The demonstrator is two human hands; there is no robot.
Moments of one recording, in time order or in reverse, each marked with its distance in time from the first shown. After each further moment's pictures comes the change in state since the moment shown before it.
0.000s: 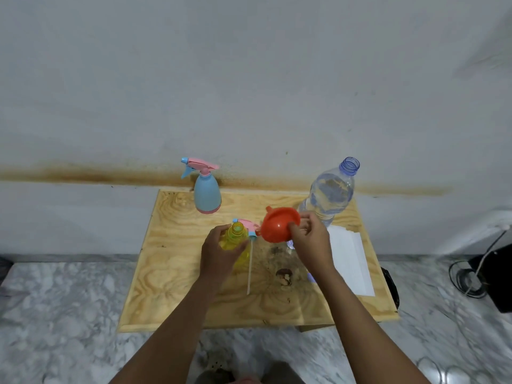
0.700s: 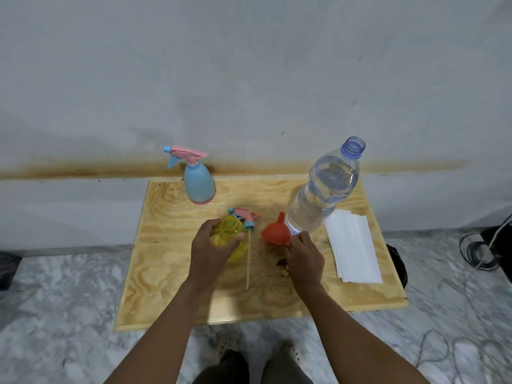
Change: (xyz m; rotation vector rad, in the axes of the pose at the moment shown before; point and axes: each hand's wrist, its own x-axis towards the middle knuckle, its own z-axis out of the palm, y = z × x) left_hand 0.006 -0.009 0.000 0.066 -0.014 0.054; right_hand 0.006 0.130 0.043 -0.748 0.092 -0.220
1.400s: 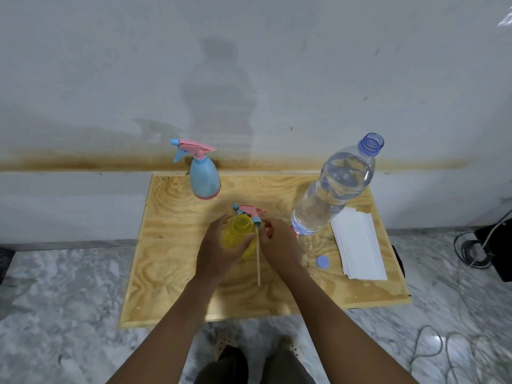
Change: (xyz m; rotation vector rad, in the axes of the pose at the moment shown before) left_hand -0.006 -0.004 -0.004 0.014 -0.071 0.004; right_hand 0.016 -0.081 -0.008 0.423 -0.218 0.129
